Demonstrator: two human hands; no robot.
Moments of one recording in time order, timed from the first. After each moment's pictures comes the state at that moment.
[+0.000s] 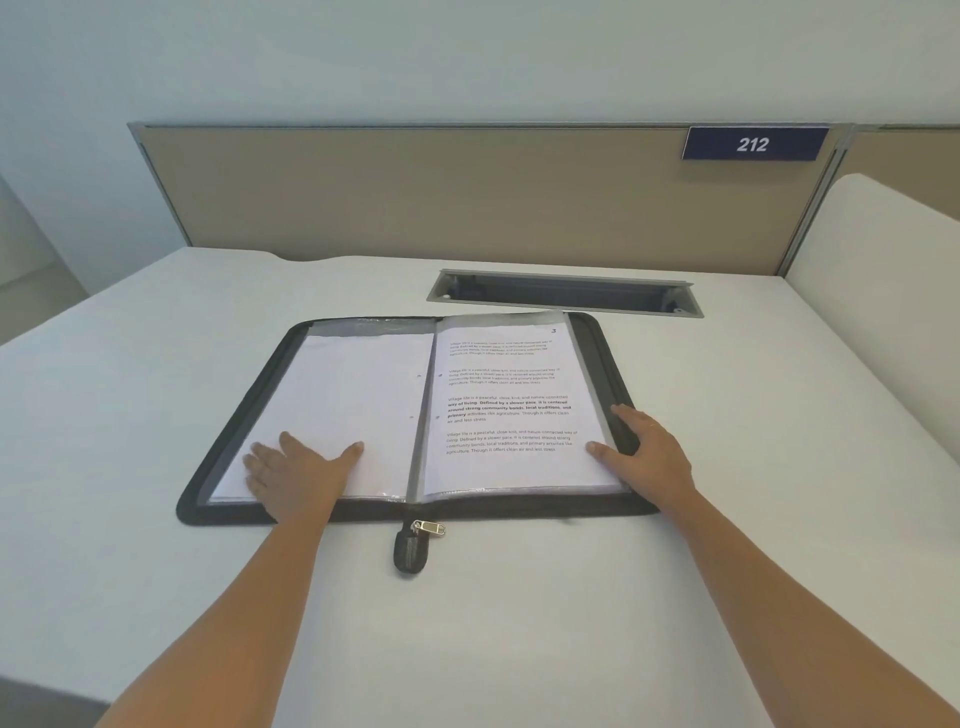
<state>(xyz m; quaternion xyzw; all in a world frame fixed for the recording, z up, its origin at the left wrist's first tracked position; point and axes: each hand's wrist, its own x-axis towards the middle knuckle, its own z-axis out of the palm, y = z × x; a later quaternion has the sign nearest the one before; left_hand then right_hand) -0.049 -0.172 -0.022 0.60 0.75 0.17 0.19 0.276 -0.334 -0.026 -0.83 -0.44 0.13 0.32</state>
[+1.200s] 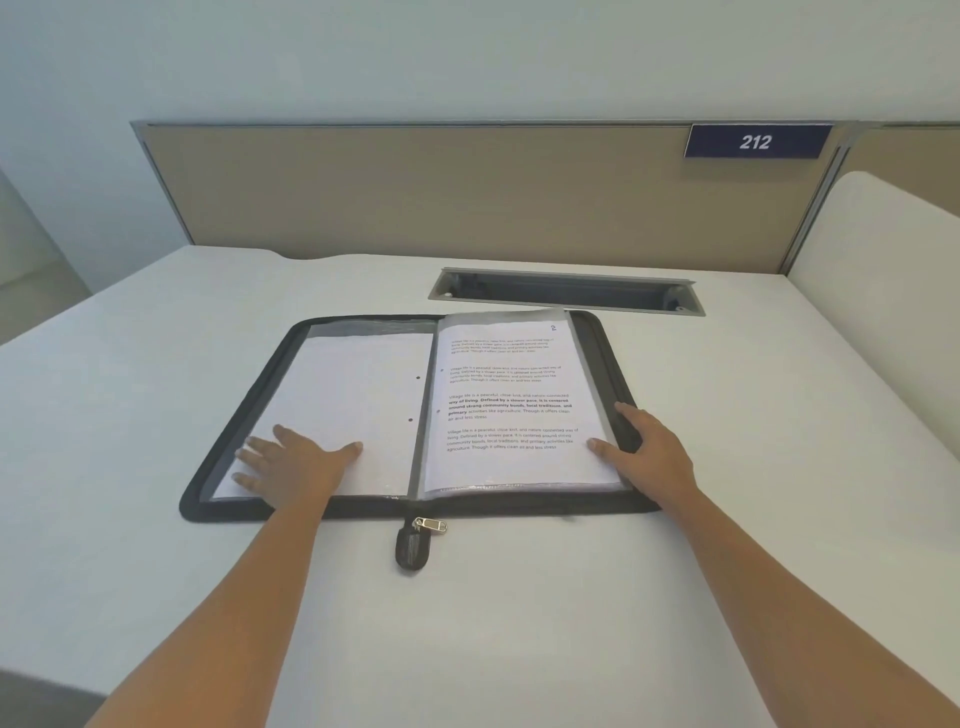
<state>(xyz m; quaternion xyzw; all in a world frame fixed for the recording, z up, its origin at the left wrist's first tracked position) -0.050 -0.171 -0.006 0.60 0.77 0.11 0.19 0.272 -0.337 -0.021 -0.83 -0.42 0.15 0.34</state>
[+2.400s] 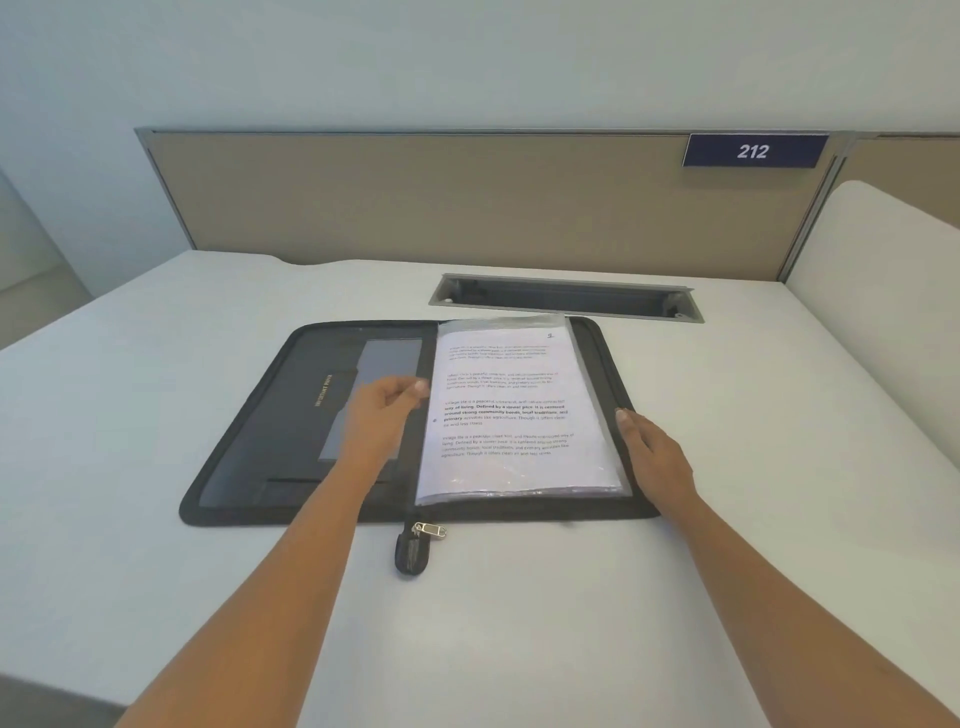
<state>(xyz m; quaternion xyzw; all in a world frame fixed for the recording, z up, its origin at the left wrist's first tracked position) 0.014 -0.199 0.046 0.66 0.48 0.38 0.45 0.268 -0.338 -0.017 -0.81 -0.39 0.17 0.42</state>
